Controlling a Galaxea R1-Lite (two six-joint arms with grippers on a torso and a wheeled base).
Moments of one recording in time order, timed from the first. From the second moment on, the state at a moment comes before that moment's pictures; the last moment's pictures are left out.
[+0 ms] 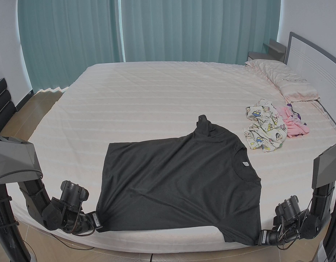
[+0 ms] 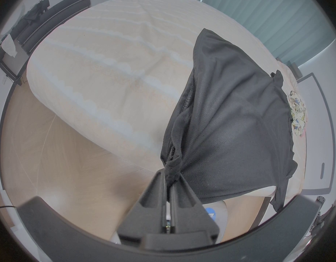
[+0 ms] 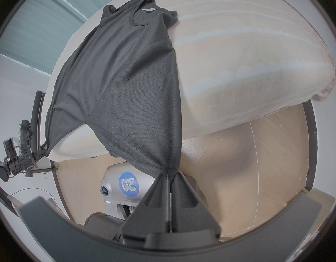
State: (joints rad) left arm -0.23 2.09 -0.33 -0.63 0.01 -0.66; right arm 0.30 2.17 -0.02 -0.95 0.08 0.55
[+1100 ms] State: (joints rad) left arm -0.17 1.87 -0.40 -0.63 -0.11 -0.81; right arm 0.21 1.97 -0.22 -1.11 0.09 0.73
